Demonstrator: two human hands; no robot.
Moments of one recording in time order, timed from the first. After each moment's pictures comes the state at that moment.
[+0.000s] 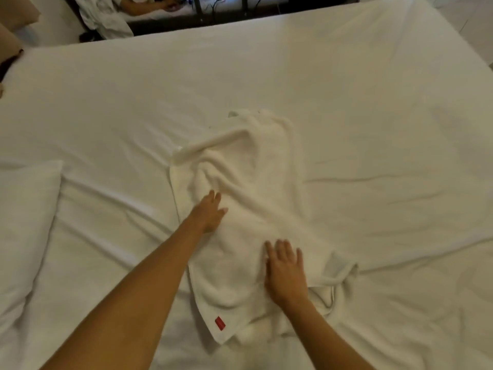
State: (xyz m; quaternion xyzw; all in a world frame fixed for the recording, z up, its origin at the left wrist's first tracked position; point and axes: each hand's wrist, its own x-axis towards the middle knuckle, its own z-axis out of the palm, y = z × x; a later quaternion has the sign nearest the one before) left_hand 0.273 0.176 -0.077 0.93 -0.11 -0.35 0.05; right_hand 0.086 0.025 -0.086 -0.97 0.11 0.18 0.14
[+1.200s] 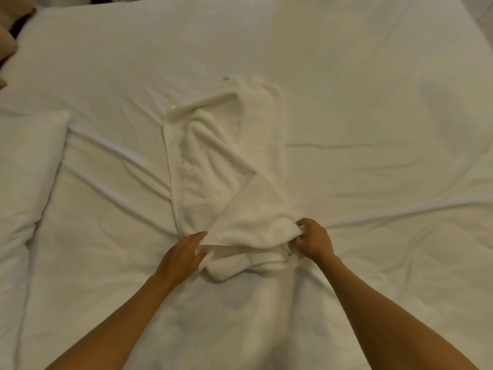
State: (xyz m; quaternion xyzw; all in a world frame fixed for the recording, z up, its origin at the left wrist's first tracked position) left_hand 0.027 0.214 -0.067 0.95 -0.09 -0.25 0.17; right_hand 0.014 -0.113 -0.093 -0.88 0.22 0.23 0.35
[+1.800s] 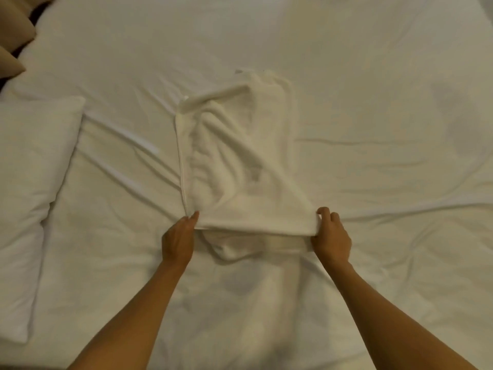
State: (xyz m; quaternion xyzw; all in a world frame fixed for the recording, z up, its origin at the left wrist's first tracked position) left_hand 0.023 0.215 -0.057 0.99 -0.03 -0.10 0.05; right_hand -0.013 -0.110 -0.063 -0.95 0.22 0.09 0.21
